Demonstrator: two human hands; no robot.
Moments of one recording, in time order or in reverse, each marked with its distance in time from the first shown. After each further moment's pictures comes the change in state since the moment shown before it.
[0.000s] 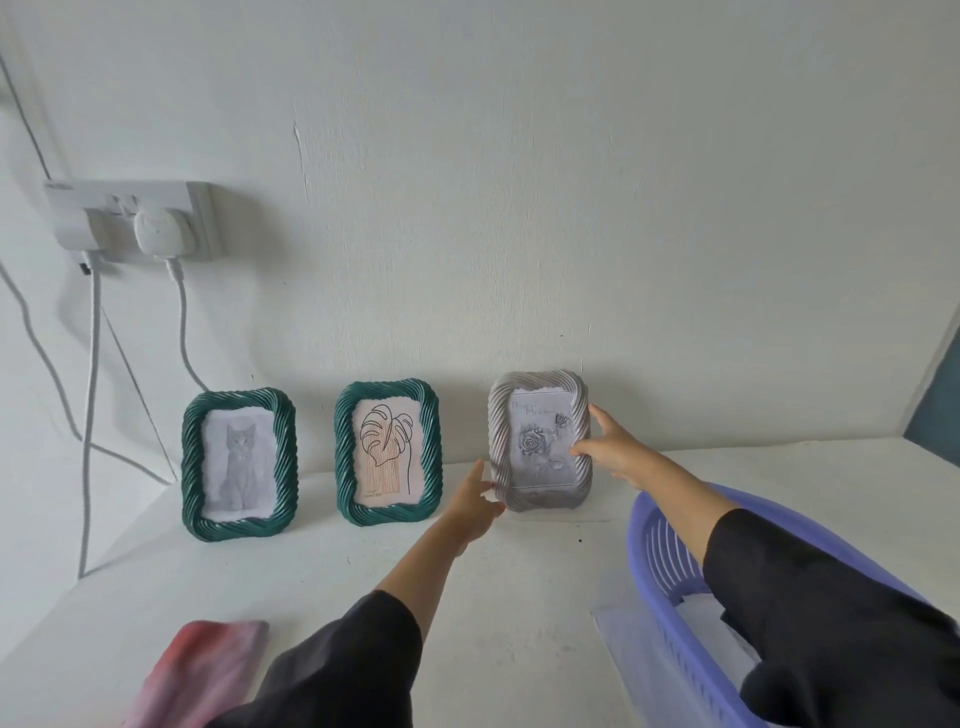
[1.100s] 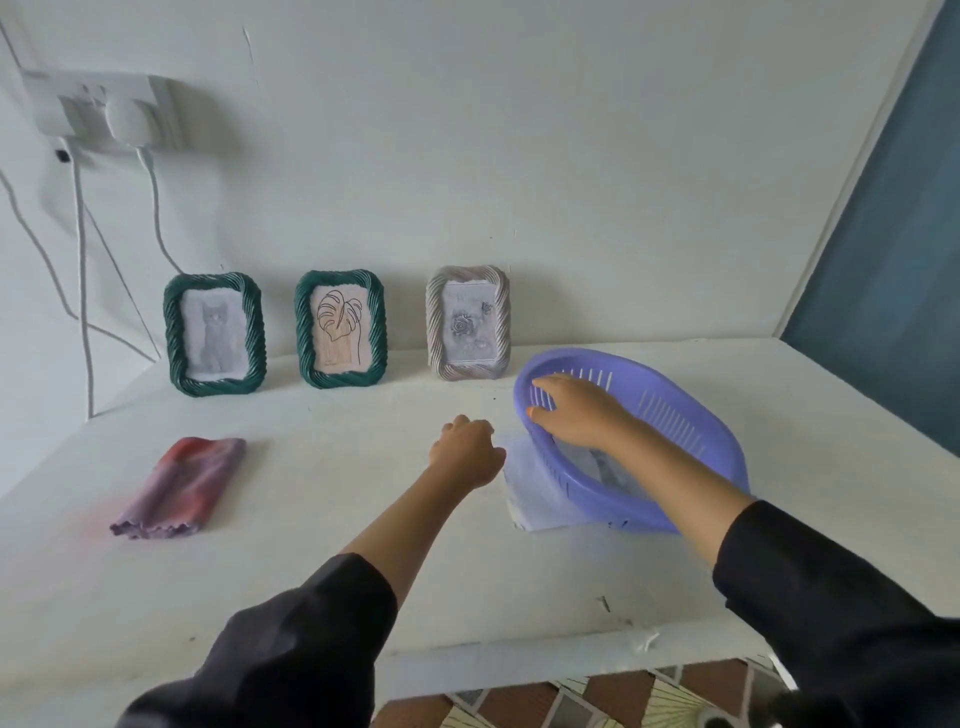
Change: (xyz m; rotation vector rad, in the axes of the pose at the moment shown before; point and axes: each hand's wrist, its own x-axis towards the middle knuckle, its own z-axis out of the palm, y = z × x) left_hand -0.163 0.017 0.103 0.735 0.081 0.079; right_hand -0.192 0.056 -0.030 -0.841 0.015 -0.315
